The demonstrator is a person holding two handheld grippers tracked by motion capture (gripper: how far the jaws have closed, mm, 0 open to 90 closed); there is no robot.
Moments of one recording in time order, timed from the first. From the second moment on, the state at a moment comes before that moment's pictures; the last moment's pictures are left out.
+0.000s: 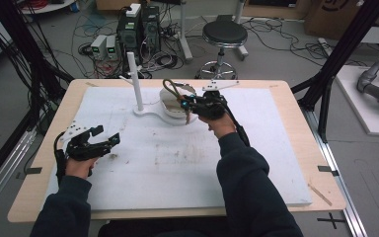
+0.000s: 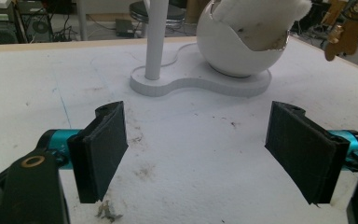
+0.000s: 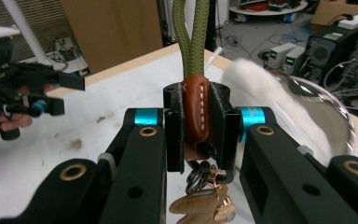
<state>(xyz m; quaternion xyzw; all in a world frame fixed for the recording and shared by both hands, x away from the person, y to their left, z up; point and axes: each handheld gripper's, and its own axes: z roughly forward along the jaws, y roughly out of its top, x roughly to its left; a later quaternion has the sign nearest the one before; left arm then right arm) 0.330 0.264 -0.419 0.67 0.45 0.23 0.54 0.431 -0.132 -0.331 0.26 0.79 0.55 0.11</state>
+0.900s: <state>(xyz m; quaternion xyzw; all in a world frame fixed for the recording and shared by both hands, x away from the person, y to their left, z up) 0.331 0.259 -0.423 0.68 0.44 0.22 0.54 0.474 -0.030 -0.319 0.22 0.81 0.53 0.10</state>
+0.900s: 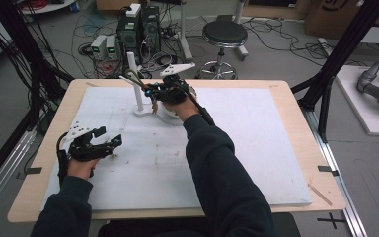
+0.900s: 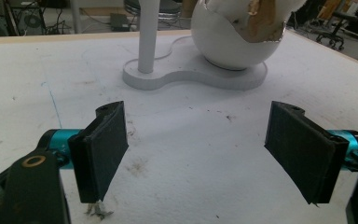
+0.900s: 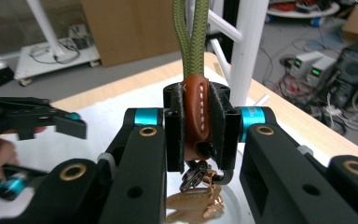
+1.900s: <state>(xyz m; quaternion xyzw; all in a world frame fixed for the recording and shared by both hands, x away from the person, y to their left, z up) 0.329 0.262 -0.423 0.68 0.45 0.22 0.54 0.473 -0.089 -0.316 0.28 0.84 0.44 0.13</state>
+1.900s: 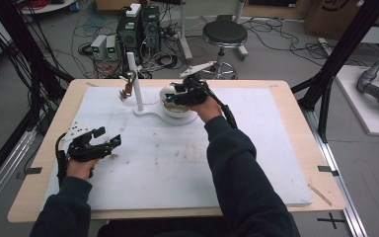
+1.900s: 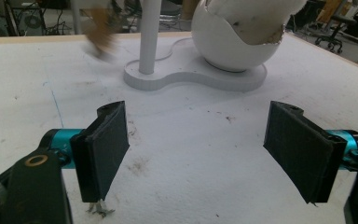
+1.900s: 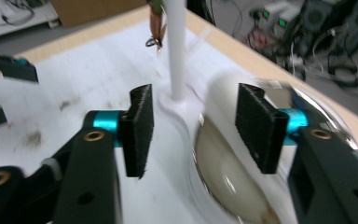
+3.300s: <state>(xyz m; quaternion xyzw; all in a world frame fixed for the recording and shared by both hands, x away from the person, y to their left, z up) 0.334 0.251 -0.417 0.67 0.42 0.23 0.57 0.338 -0.304 -0.397 0.40 0.77 0.43 0.26</state>
